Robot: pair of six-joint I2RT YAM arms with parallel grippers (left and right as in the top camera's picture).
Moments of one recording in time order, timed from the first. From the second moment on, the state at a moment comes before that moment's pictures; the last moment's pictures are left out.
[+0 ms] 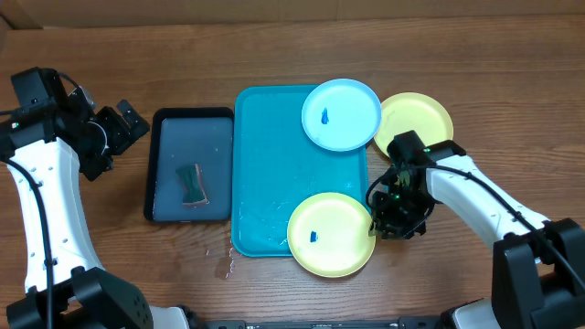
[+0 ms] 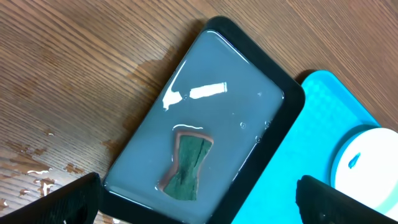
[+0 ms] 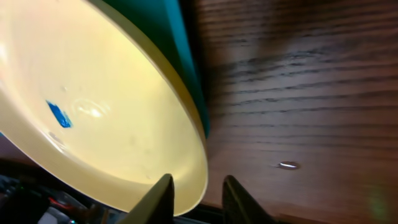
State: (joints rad) left arm 0.41 1.60 1.49 -1.09 0.25 -0.32; right arm 0.31 1.64 0.97 -1.10 -0.42 0.42
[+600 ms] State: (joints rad) left arm 0.41 1.60 1.49 -1.09 0.25 -0.32; right arm 0.33 1.64 0.97 -1.12 -0.42 0.46
